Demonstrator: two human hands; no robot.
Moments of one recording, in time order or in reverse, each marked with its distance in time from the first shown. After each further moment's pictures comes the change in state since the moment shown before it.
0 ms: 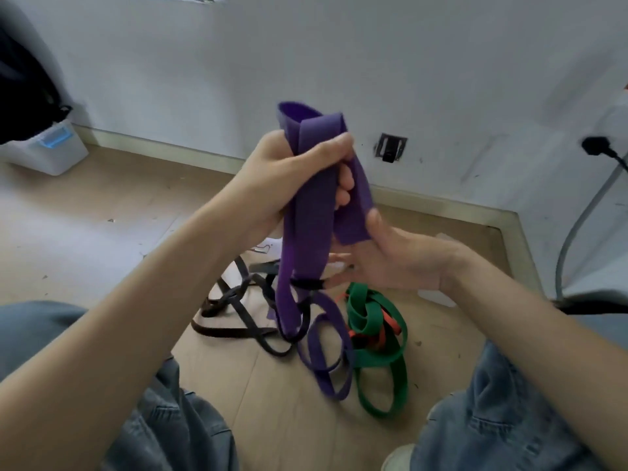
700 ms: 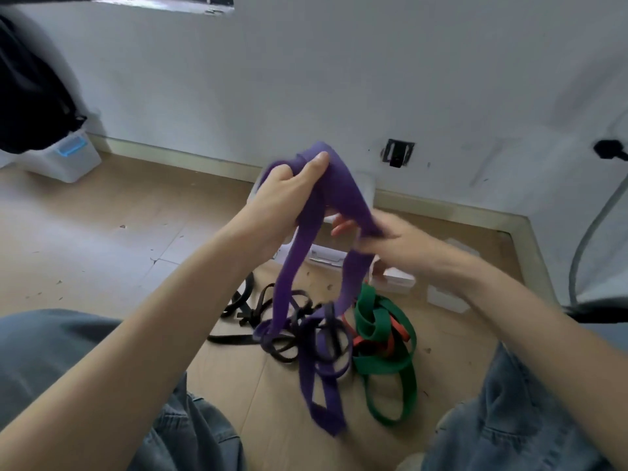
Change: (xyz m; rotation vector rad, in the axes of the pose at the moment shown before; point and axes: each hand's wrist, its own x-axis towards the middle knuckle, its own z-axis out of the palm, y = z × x) left_hand 0.010 -0.021 -0.005 0.156 0.295 -0.220; right_hand 0.000 -0.017 0.006 -0.392 0.477 -0.011
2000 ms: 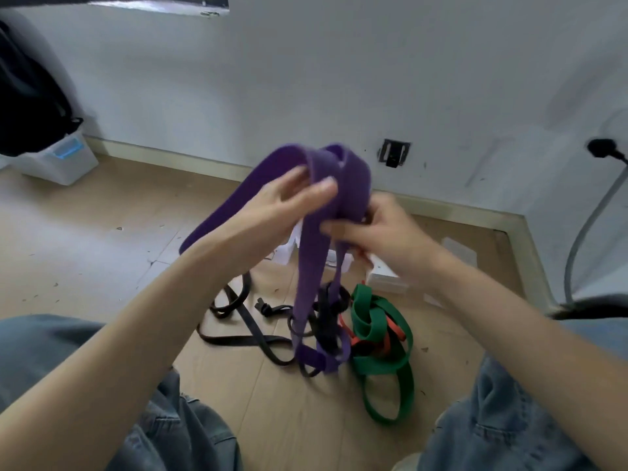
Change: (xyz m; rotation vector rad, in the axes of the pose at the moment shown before) left_hand -0.008 -0.014 -0.017 0.013 -0.337 0.104; right_hand 0.002 -0.012 0.014 0.248 0.128 -0.144
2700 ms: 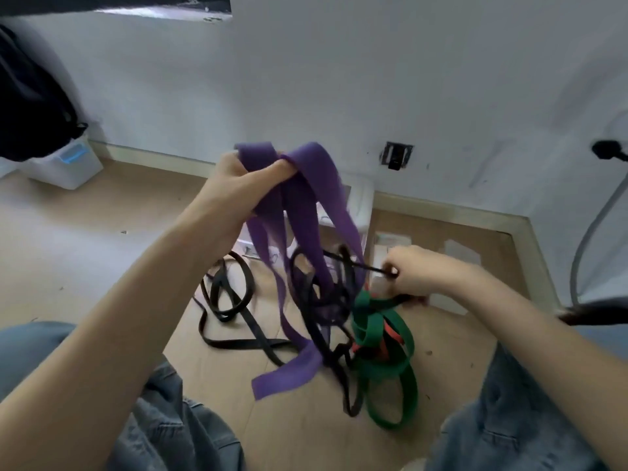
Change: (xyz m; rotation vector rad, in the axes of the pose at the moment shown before) left_hand -0.003 0.025 -0.020 0.105 0.327 0.136; right_hand -0.005 0.029 -0.043 -0.959 -0.332 0.529
